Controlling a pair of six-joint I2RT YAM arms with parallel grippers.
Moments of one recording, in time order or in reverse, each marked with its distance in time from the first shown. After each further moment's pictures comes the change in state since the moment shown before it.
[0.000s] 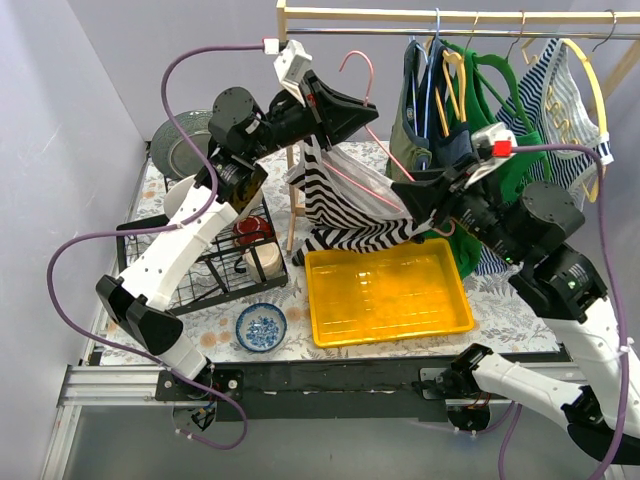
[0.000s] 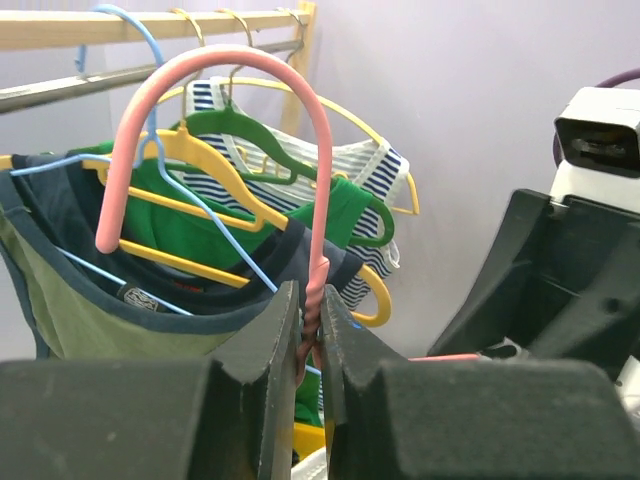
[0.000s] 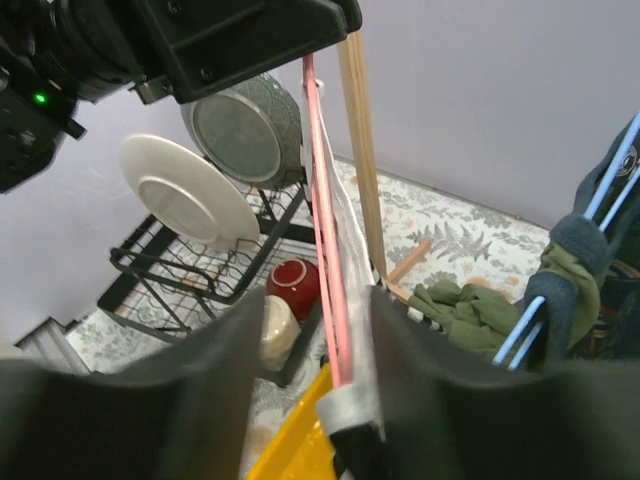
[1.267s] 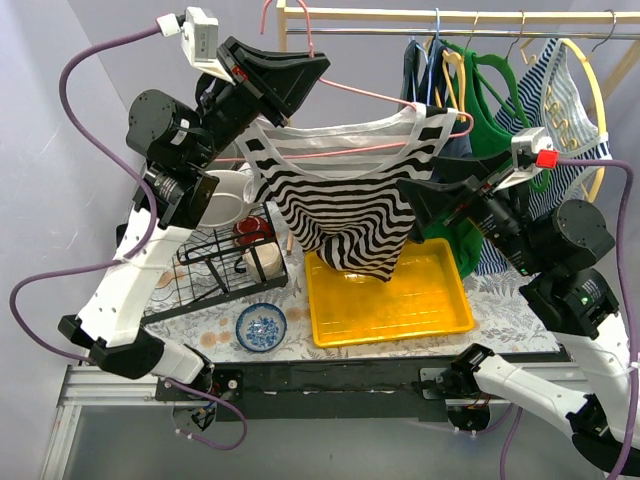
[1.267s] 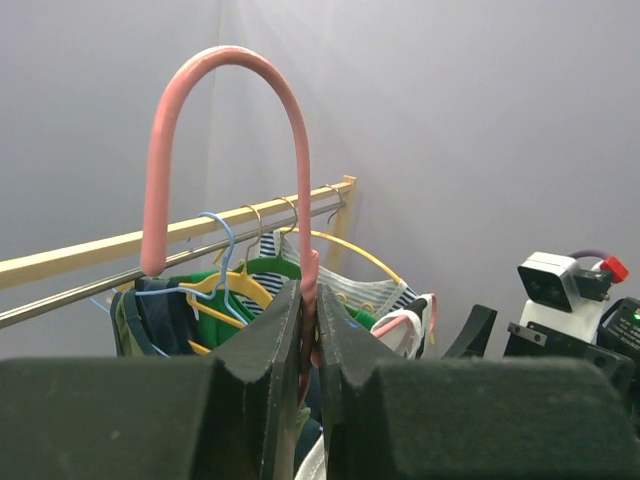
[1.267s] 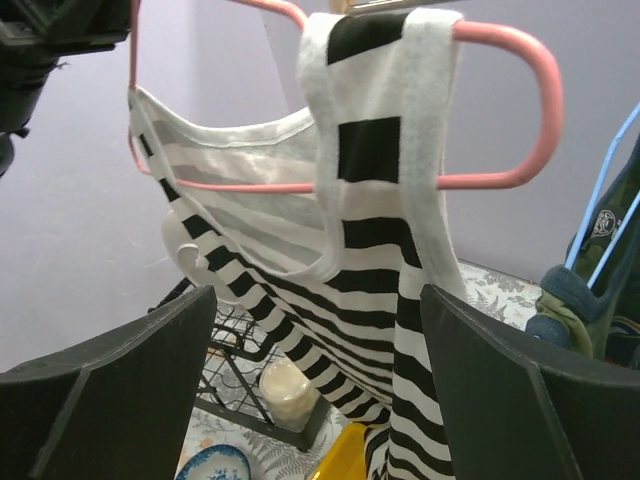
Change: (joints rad) left arm 0.014 -0.142 0.159 -0.091 -0.255 -0.021; right arm 0.000 -0.077 -0.028 0.141 0.021 0.049
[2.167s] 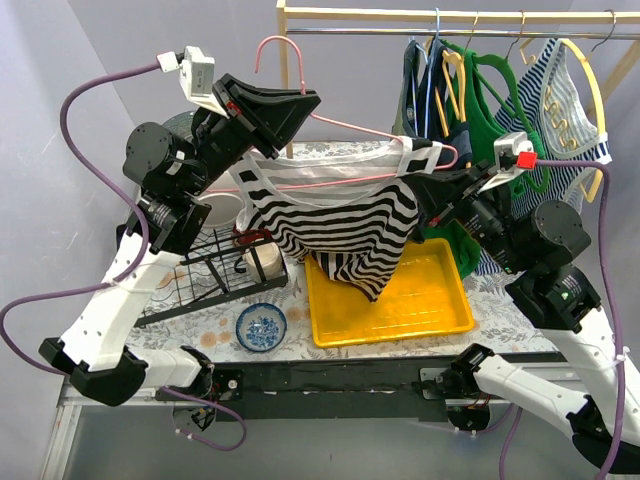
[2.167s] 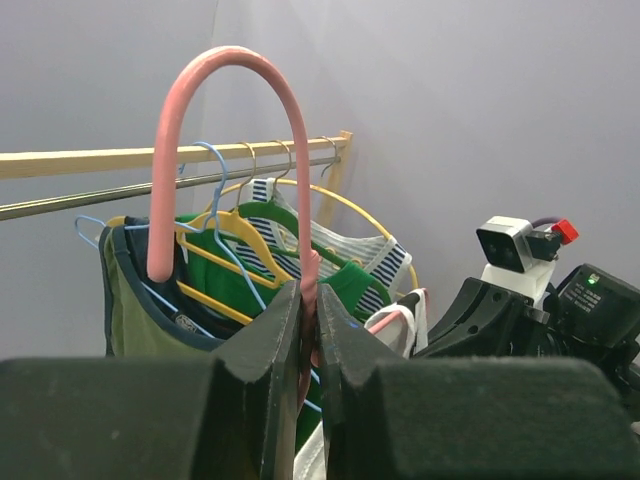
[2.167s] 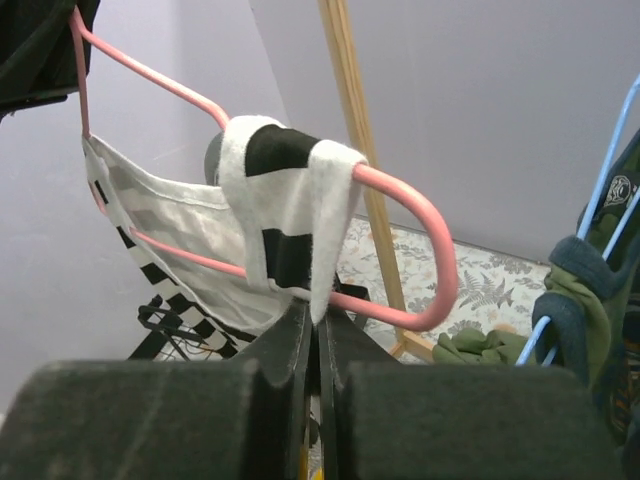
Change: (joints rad) left arm 0.000 -0.173 -0.274 0.040 0.006 -0.031; right arm 0.000 -0.008 -0.099 0.074 0.016 0.020
